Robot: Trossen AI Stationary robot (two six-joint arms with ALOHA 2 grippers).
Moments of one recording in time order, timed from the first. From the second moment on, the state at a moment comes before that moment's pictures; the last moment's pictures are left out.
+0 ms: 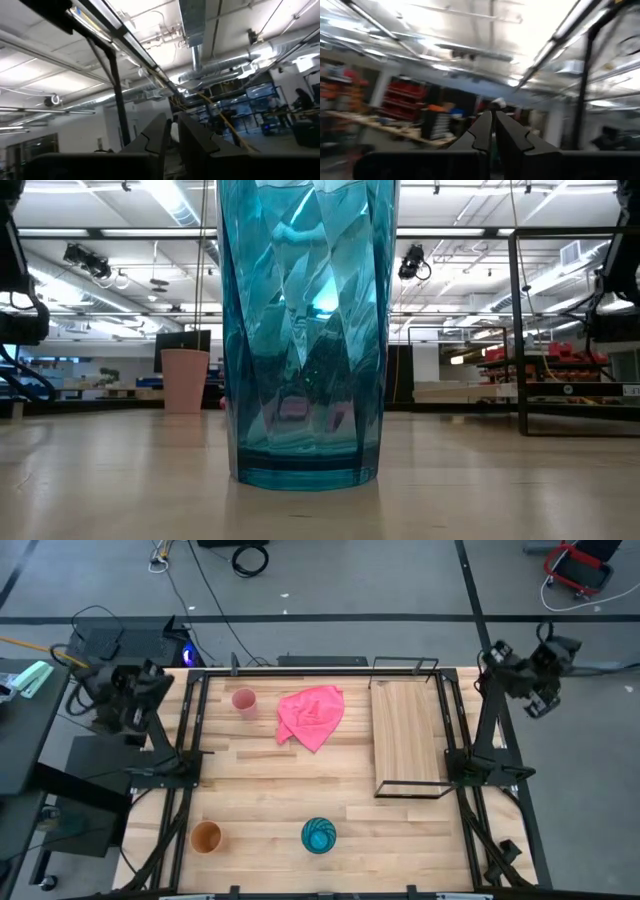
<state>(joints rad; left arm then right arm) -1.08 0.06 0.64 0.53 -1.08 0.74 1.23 0.17 0.87 0.23 0.85 -0.57</state>
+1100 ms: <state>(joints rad) -1.40 0.08 0.97 0.51 -1.32 1.21 1.39 0.25 1.10 0.19 1.21 -0.67</state>
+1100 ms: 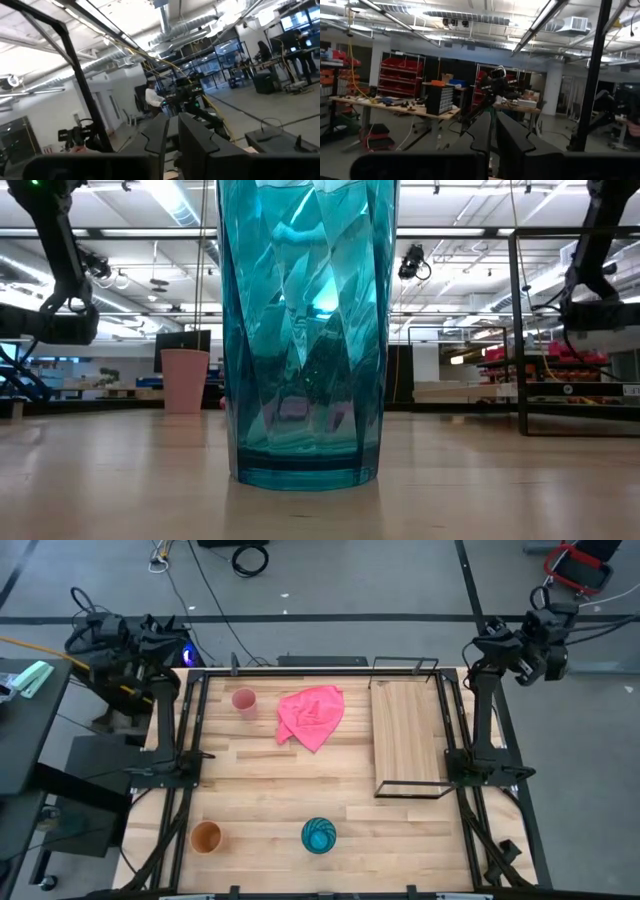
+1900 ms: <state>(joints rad) -0.77 0.08 0.97 -0.27 -1.04 0.34 0.93 0.32 1.10 -0.36 1.05 0.02</state>
